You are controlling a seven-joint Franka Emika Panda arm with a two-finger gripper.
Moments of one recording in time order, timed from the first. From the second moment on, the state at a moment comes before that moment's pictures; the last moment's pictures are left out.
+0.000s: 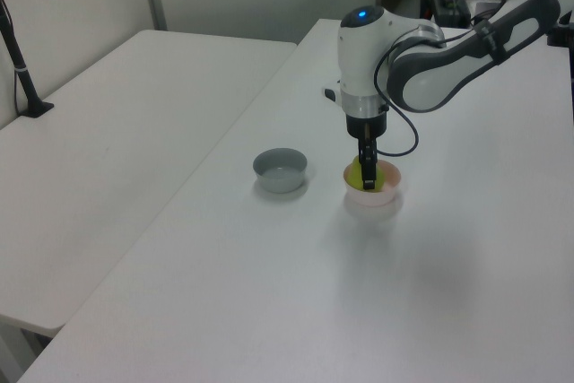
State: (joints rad) arm 0.41 0.38 -0.12 -1.75 -0.07 2.10 -0.02
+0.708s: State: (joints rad) arm 0.30 0.17 -0.07 -1.70 -0.04 1.93 -0.02
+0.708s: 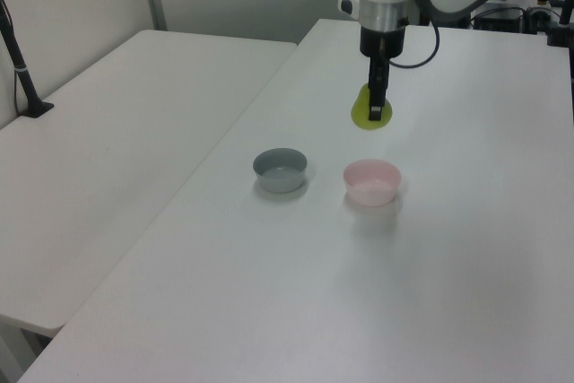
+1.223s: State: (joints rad) arm -0.02 0.14 -0.02 -1.70 -0.04 1.91 -0.13
